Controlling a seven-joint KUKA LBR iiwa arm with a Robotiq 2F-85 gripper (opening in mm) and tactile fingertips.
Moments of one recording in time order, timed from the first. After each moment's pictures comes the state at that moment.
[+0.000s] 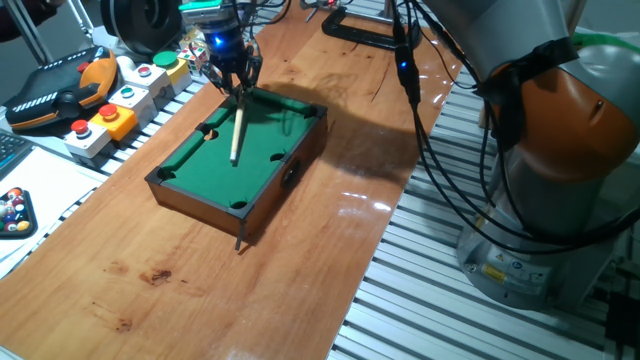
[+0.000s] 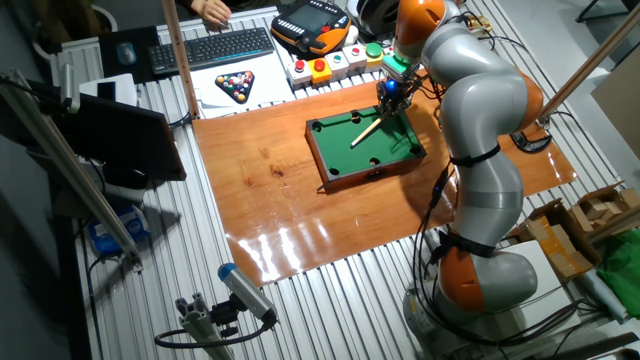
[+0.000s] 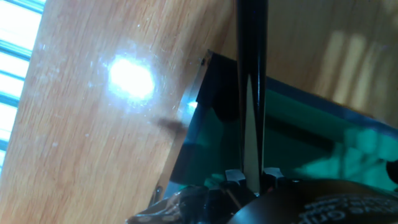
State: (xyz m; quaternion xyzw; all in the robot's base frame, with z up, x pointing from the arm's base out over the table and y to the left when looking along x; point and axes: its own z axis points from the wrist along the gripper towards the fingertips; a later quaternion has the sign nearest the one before) arm 0.641 -0.086 0.108 -0.56 -0.82 0.01 0.09
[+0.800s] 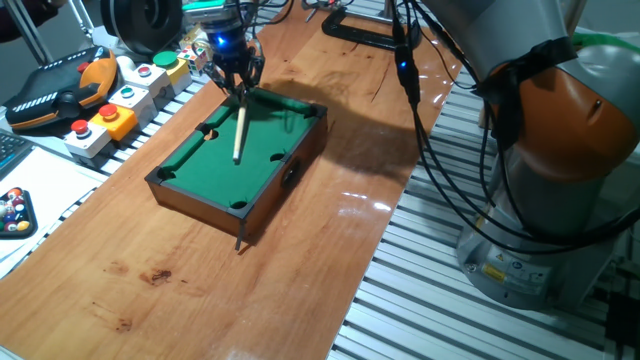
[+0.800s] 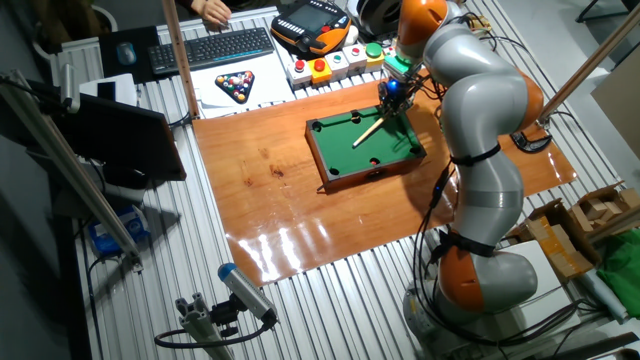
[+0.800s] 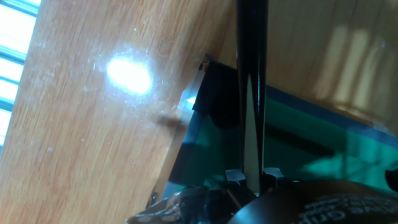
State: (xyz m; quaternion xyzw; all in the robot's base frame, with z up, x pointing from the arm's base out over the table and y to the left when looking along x) arm 0.640 -0.092 0.104 -0.56 -0.83 0.00 0.10
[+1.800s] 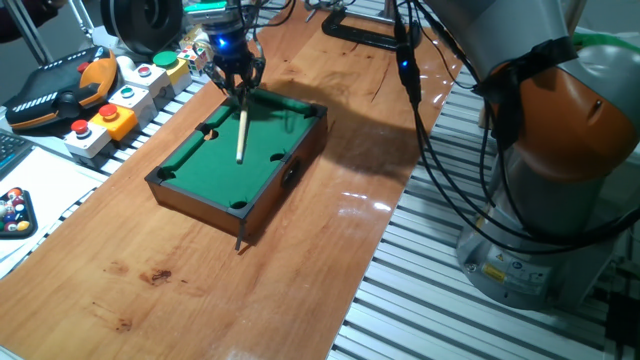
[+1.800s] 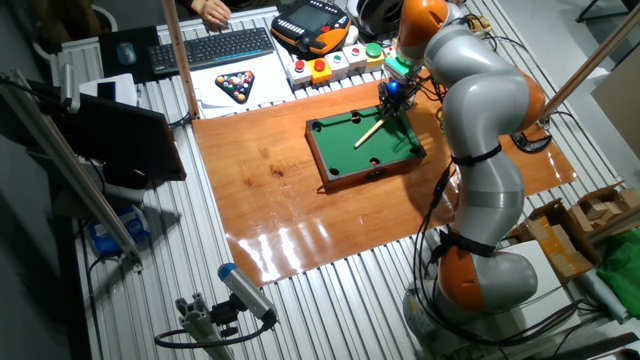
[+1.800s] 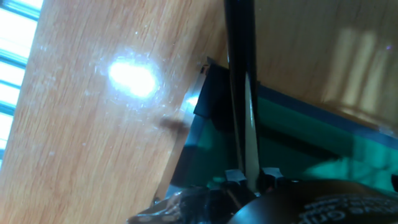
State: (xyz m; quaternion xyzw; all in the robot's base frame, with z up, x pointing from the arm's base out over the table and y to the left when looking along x) arm 0.642 -0.094 0.100 -0.56 -0.82 0.00 0.09
